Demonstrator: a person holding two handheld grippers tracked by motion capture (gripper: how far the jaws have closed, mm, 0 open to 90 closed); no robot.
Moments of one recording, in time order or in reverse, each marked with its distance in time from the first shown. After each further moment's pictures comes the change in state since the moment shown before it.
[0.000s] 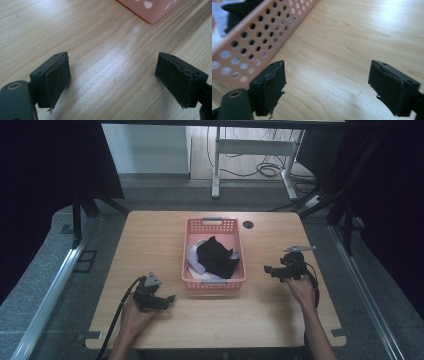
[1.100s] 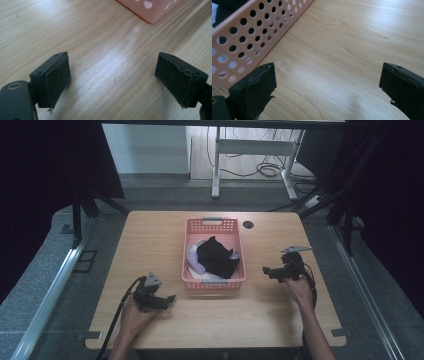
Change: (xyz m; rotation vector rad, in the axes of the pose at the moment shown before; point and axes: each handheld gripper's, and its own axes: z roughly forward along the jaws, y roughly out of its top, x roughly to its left) left arm 0.000 0.000 0.000 0.000 0.000 0.001; right arm 0.002 0.000 0.008 0.006 -0.038 -0.042
